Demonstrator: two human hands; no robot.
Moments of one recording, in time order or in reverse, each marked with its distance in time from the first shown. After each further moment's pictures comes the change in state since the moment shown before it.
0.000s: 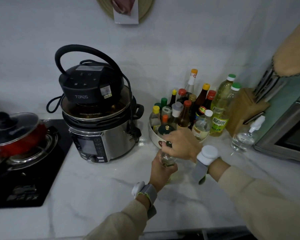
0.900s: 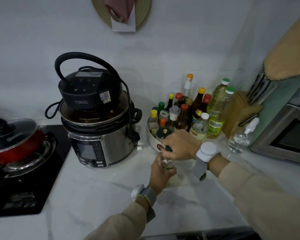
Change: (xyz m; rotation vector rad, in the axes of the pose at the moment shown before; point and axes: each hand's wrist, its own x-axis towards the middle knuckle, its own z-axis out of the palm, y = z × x) left_hand 0.000 0.001 -0.002 -0.026 -0.051 -0.010; right_hand 0.006 0.012 -0.006 -0.054 -0.162 -0.174
